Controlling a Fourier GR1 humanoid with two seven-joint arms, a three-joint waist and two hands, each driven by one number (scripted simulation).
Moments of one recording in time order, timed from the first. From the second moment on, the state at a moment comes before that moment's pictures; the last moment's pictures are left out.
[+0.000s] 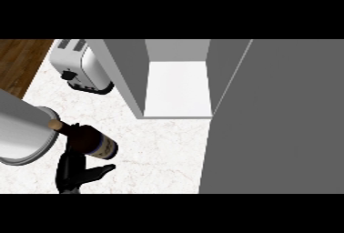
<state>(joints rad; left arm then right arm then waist) -0.06 0.09 0.18 -0.88 0.27 -0.11 -0.64 -0.11 -0.05 0.11 -2.48 -0.08 0.07 0.61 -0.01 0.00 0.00</state>
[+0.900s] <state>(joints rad) -0.24 0.09 0.21 -0.60 0.27 -0.17 -0.84 -0.11 -0.04 0.14 -2.47 -0.06 0.07 0.61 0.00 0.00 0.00</state>
